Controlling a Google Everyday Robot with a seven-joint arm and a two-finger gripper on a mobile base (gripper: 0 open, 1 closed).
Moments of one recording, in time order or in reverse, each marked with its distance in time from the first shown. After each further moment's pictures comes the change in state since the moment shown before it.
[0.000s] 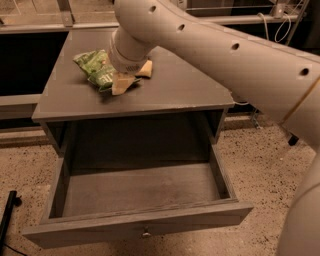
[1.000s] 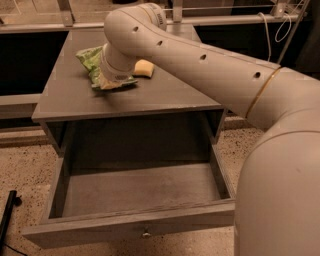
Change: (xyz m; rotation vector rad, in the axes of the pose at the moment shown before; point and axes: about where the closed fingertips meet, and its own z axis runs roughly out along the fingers) arm -0.007 -0.009 0.068 -0.006 -0.033 0.010
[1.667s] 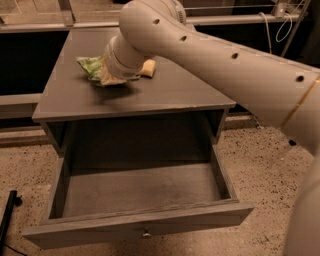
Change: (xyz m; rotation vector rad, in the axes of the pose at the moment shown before) arm -0.015 0.007 -0.047 0.058 -0.087 -0.021
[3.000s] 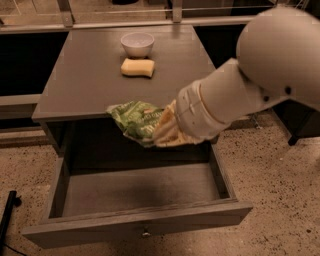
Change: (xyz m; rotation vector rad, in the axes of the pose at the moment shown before) arm 0.011 0.200 -0.183 -0.202 -0.099 0.046
